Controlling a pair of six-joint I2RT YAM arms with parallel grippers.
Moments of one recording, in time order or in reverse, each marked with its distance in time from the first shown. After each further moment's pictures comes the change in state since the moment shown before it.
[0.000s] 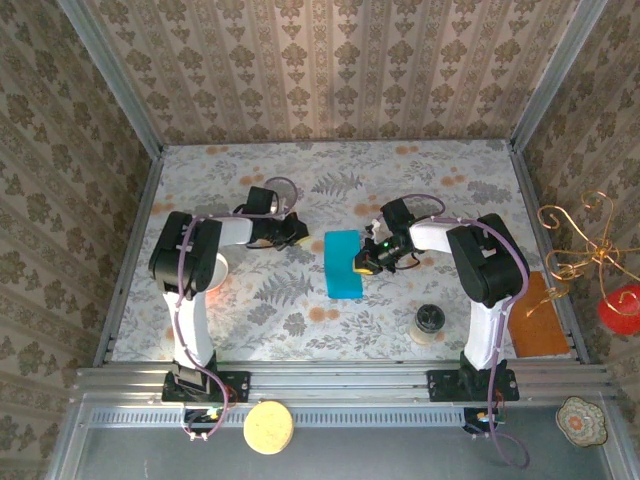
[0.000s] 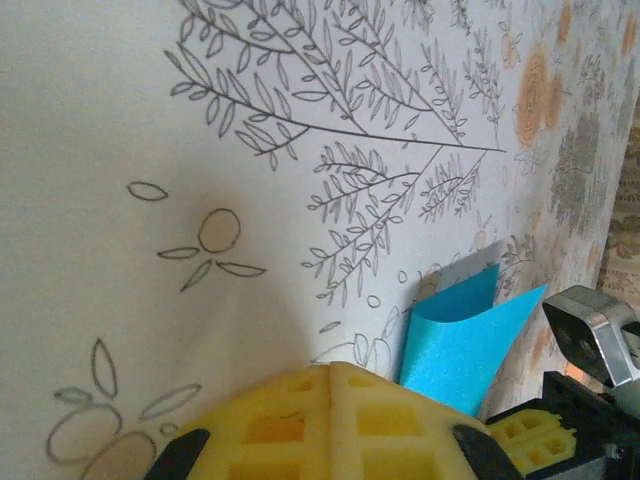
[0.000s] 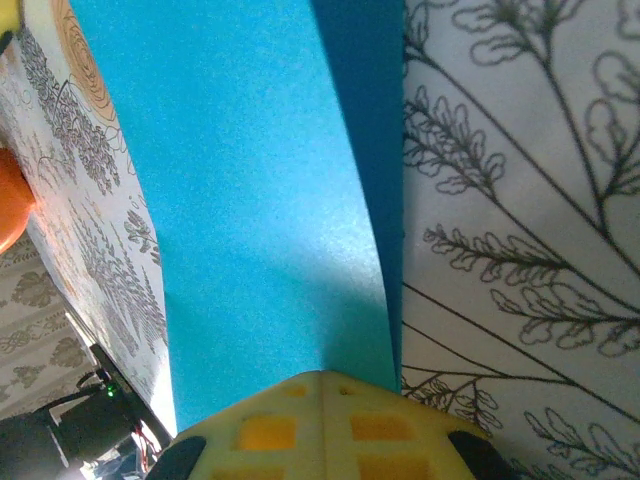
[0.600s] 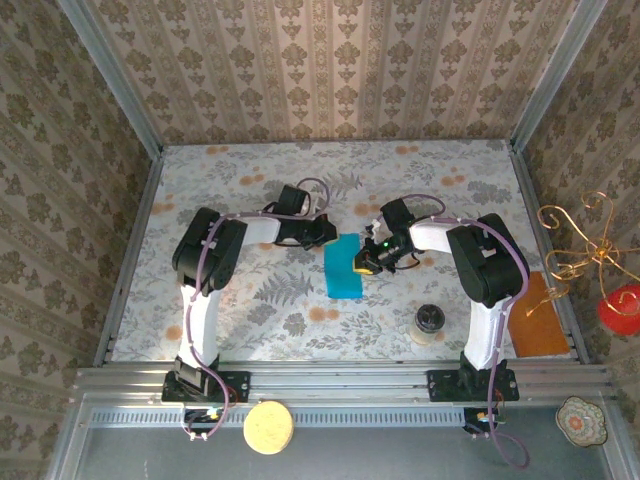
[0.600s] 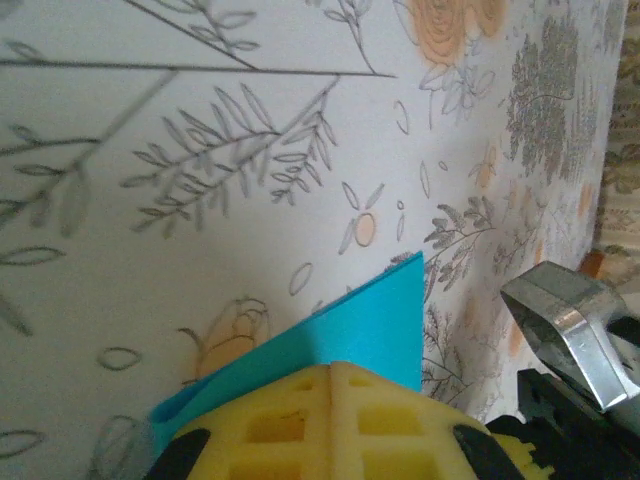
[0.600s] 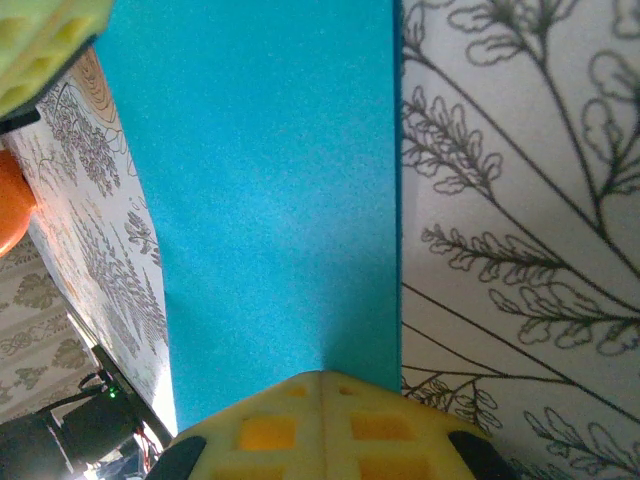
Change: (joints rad) left arm -0.142 0.126 0.150 0.013 0.007 -0.019; right arm 0.000 0.000 0.000 0.001 0.000 0.005
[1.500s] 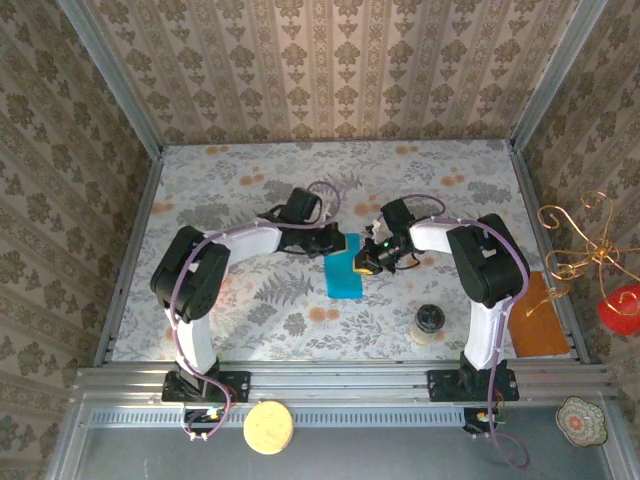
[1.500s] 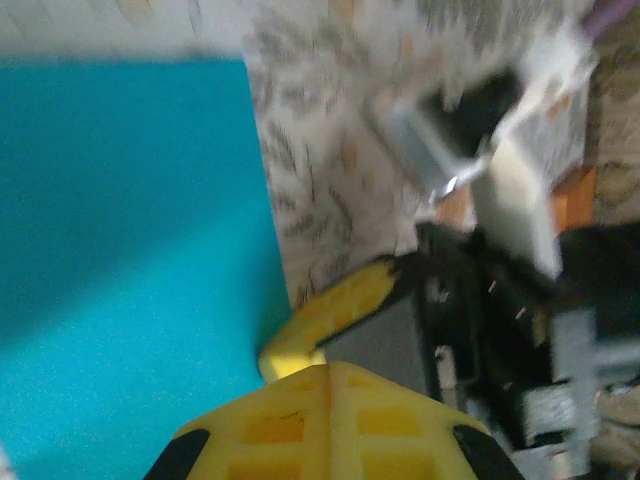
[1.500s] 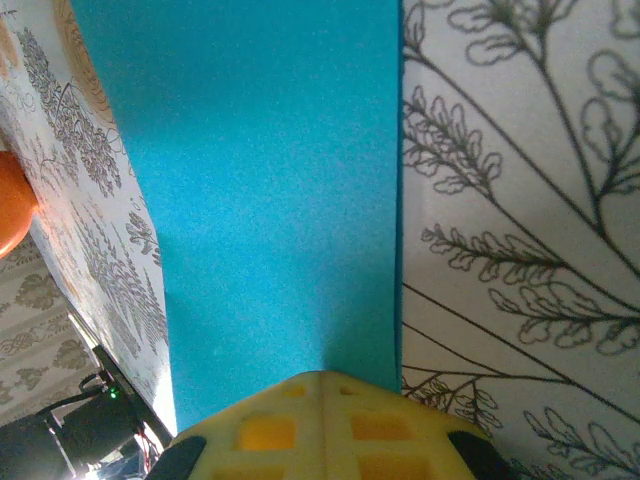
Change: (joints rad) left arm -0.154 -0.251 -0.101 -0.180 -0.074 0.008; right arm 0.000 -0.002 -0.005 0.010 -0.001 0.003
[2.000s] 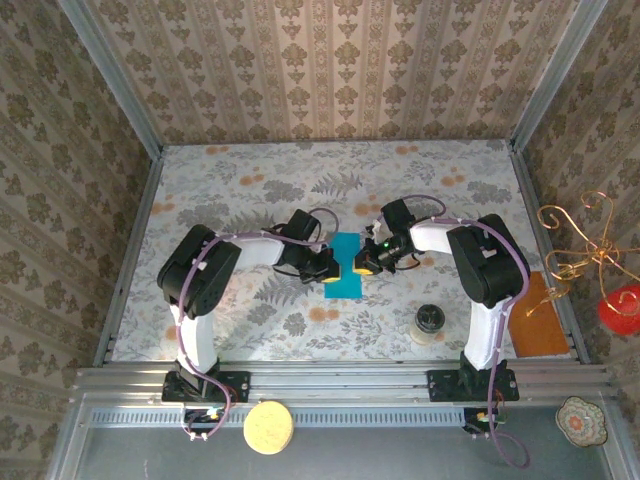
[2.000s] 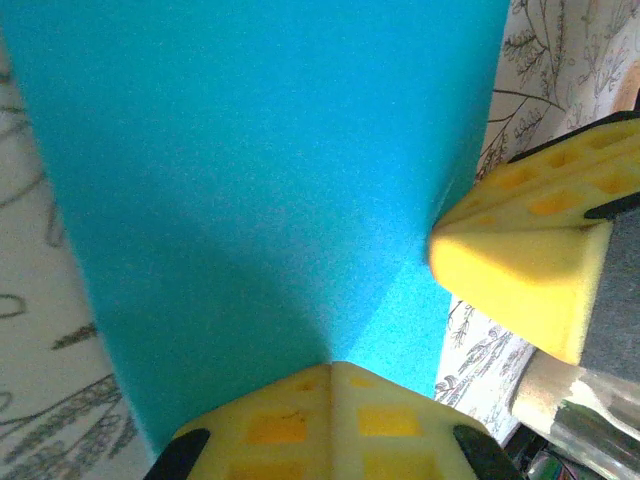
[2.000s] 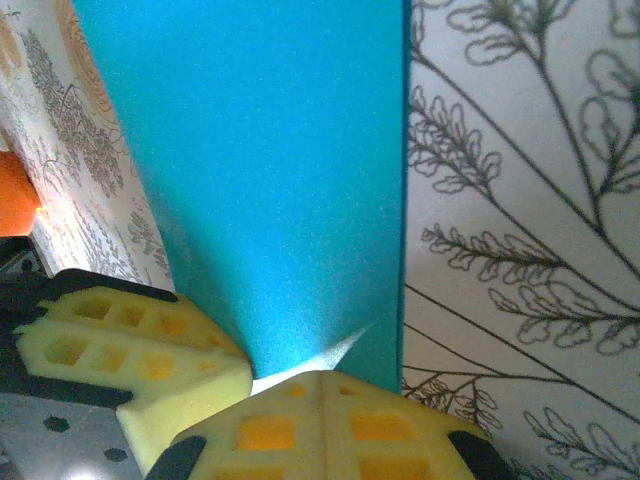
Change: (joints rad) left arm 0.006 0.039 -0.129 -0.023 0.042 -0.015; right arm 0.000 -0.002 -0.010 0.016 -0.004 0.005
